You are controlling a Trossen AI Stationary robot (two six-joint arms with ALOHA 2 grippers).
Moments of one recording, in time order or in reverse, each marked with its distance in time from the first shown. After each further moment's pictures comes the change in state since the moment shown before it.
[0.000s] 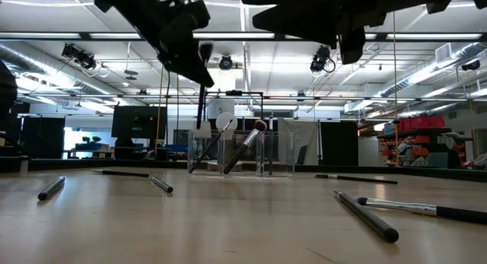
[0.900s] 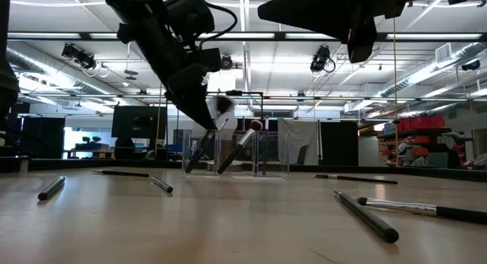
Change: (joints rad) left arm 0.103 0.192 -0.001 0.024 0.117 0.025; right arm 0.036 -0.001 0.000 -0.007 -0.010 0.056
